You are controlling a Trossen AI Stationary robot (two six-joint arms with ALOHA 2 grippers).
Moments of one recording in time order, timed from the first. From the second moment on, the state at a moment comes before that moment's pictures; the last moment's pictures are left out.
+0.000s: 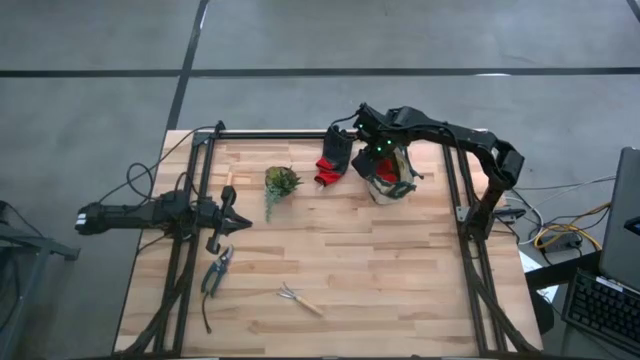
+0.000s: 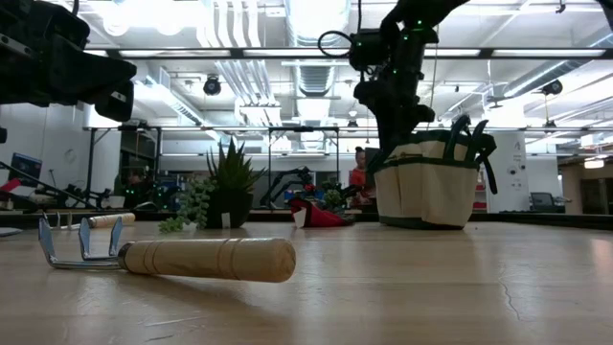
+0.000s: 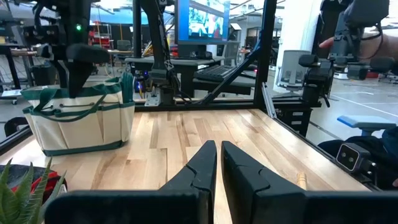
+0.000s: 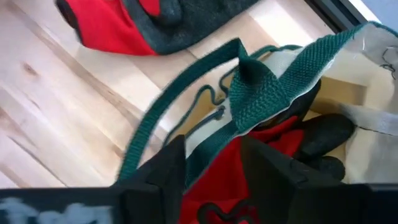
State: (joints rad) left arm 0.00 0.07 0.01 0.04 0.16 -0.03; right arm -0.51 1.75 1.52 -1.07 0.02 0.31
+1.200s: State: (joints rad) left arm 0.00 0.07 0.01 0.04 0.16 -0.03; right arm -0.17 1.75 1.52 -1.29 0.05 -0.35
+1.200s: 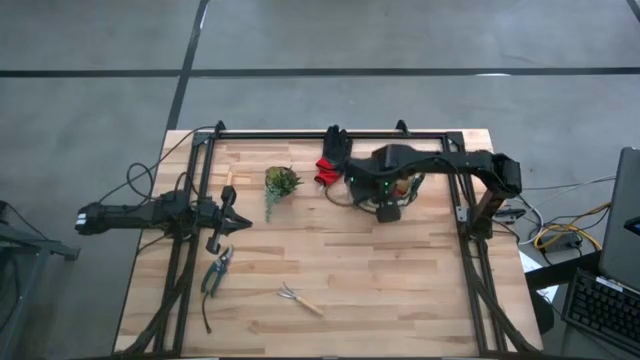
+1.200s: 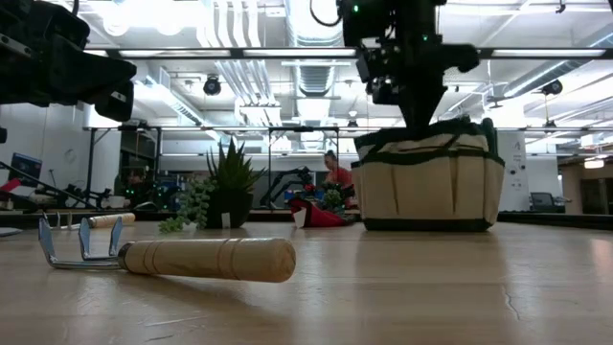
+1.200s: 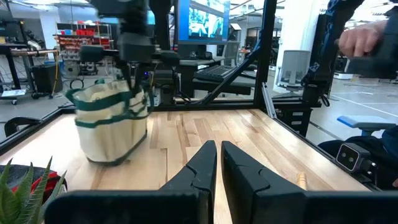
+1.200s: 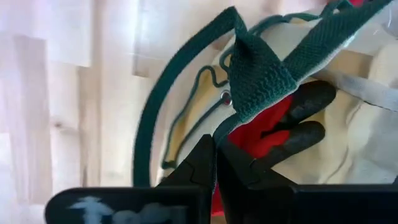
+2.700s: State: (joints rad) left arm 0.00 0.07 0.01 0.04 0.16 -0.03; right arm 0.00 1.69 1.53 -1.33 0.08 -0.10
